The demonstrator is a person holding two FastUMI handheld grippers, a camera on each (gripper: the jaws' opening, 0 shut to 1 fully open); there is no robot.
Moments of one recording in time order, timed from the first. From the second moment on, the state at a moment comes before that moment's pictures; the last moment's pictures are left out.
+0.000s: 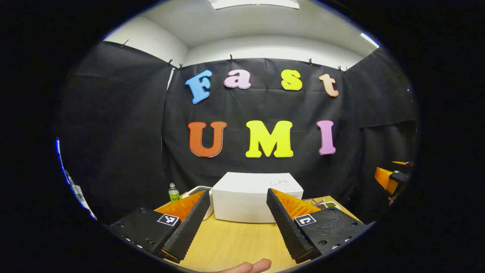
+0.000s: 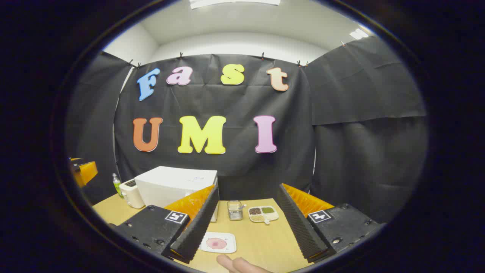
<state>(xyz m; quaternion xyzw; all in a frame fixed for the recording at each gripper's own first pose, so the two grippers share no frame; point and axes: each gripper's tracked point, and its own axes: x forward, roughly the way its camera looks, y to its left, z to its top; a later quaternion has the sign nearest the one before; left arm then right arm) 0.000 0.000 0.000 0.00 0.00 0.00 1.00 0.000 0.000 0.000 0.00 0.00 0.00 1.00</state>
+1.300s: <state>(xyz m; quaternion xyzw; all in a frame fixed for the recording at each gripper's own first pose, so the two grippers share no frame) 0.116 -0.053 -0.064 0.02 0.01 -0.03 1.00 0.022 -0.045 -0.019 0.01 0.00 0.00 1.00</state>
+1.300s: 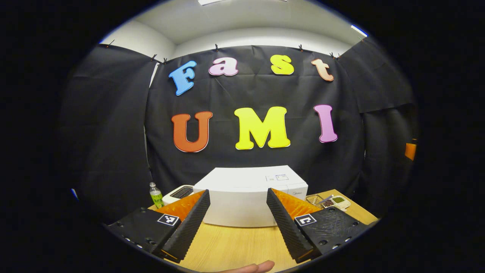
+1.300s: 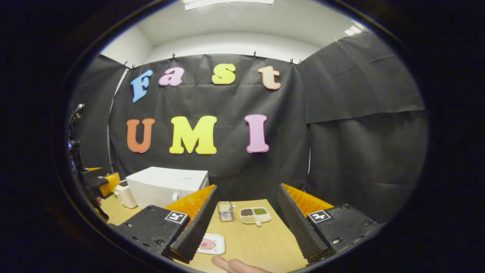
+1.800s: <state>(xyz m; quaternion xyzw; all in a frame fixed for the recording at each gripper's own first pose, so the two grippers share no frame) 0.218 -0.143 -0.163 0.00 0.05 -0.08 1.00 0.029 -0.079 -0.035 0.01 0.00 -0.01 1.00</state>
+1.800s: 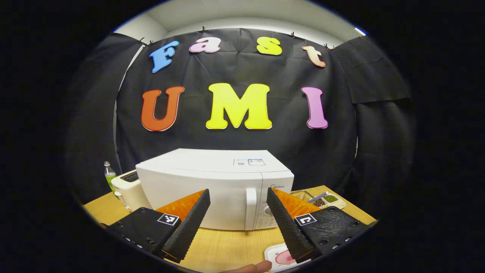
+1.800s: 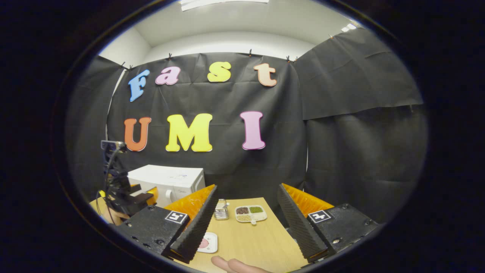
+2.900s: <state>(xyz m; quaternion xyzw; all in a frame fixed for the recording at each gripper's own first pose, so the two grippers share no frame) 0.287 -0.172 -0.261 0.01 0.10 -0.09 0.99 0.005 -0.107 -0.035 0.01 -0.03 0.01 1.00</state>
